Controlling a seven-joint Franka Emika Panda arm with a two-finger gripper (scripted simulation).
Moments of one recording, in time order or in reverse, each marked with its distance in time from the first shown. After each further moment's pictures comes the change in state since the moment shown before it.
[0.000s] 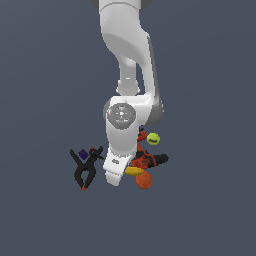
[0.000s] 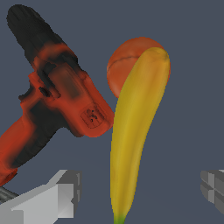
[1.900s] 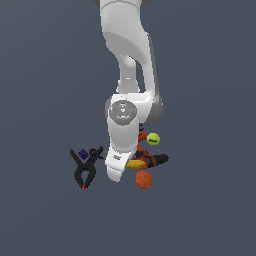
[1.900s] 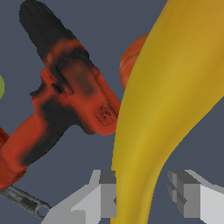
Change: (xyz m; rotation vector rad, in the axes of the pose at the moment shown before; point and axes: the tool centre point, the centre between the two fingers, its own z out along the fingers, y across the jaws) arm -0.003 -0.014 0.002 0.004 -0.001 -0.004
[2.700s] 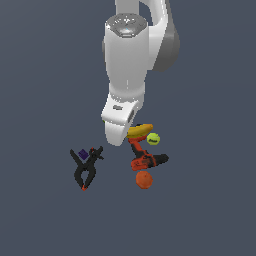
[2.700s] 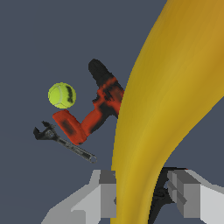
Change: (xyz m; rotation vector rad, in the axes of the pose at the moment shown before) arm -0.008 -0.046 -0.160 -0.001 0.000 -0.001
